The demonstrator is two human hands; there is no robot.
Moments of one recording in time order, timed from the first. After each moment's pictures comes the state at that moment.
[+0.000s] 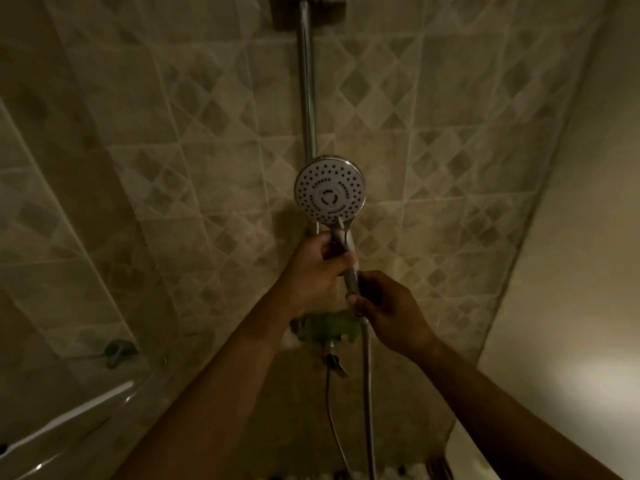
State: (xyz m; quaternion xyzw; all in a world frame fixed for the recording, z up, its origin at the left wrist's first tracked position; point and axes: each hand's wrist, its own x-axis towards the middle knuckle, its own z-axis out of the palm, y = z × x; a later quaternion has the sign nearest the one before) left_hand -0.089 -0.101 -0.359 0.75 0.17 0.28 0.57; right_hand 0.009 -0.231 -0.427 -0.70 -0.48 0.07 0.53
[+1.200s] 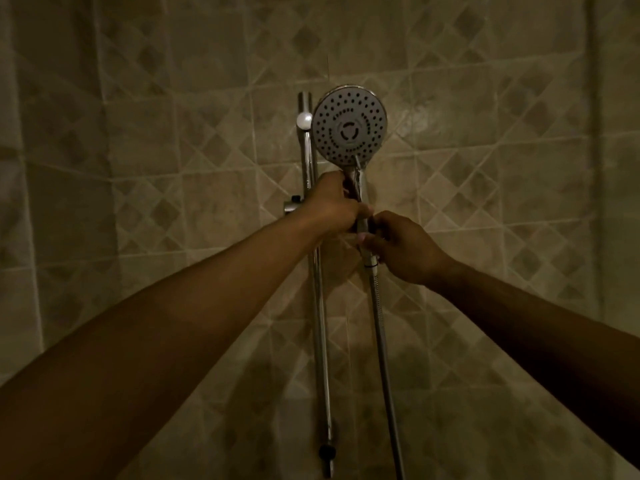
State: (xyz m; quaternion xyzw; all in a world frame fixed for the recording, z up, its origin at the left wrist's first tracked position) left_hand 0.016 -0.052 -0.027 0.84 0.13 0.43 0.32; right_hand 0.134 -0.138 -0.094 -0.64 -0.57 -0.14 0.49
